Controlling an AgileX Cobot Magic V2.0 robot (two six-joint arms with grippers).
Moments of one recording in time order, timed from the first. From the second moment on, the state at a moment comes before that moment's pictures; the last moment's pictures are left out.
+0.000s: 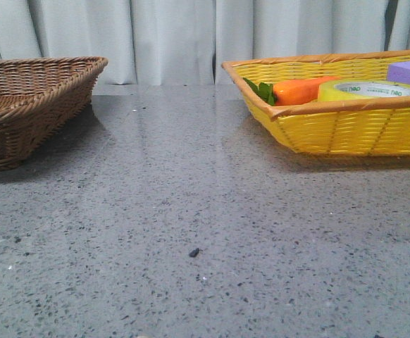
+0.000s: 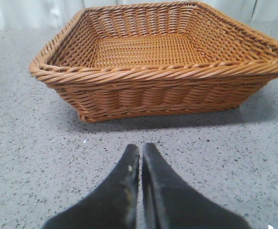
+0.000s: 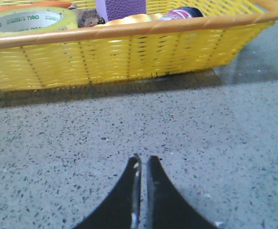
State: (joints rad) left arm -0.06 -0.01 0.00 -0.12 0.26 0.10; right arm -0.16 -0.01 0.01 -0.02 0.33 0.01
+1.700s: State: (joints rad) left arm -0.06 0.31 -0.29 -0.29 0.13 0.10; right arm -0.16 0.28 -0.34 0.12 0.31 0.01
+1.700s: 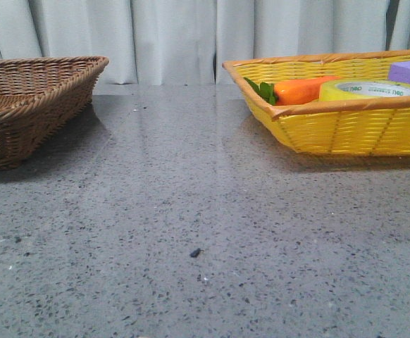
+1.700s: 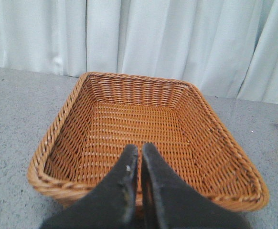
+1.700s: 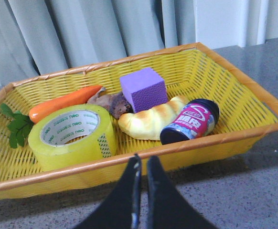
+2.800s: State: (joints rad) left arm -0.06 0.51 -0.39 -0.28 0.13 0.10; right arm 0.18 1.41 -1.32 0.12 0.92 -0.03
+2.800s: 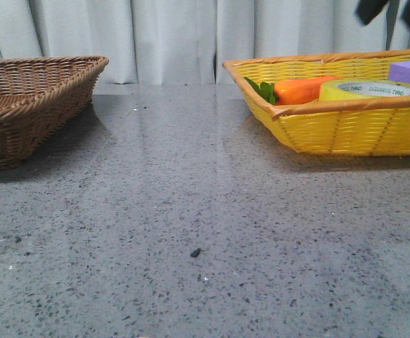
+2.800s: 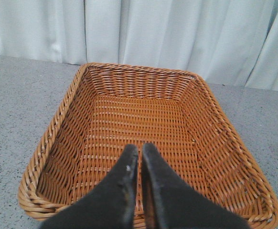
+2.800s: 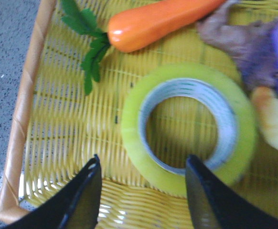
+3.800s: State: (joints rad) left arm -0.06 0.51 -0.39 -0.28 0.13 0.10; right arm 0.22 1.75 -1.43 0.04 0.96 -0.03
